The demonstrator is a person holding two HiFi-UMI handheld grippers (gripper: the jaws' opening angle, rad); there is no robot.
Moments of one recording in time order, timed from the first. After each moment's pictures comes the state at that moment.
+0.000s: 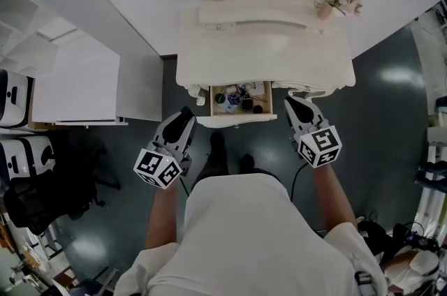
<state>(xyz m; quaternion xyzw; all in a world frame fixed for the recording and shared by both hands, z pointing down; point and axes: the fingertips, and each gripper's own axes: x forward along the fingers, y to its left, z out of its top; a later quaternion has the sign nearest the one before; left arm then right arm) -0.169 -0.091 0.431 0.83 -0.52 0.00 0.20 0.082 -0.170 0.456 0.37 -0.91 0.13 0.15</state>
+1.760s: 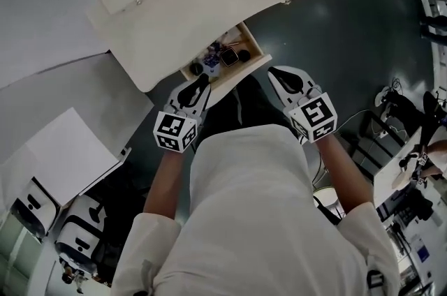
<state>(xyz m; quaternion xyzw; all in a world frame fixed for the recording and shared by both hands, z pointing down) -0.087 -0.197 0.642 0.90 -0.21 0.23 0.30 0.070 -0.171 0.585 0.48 -0.79 0.28 0.24</state>
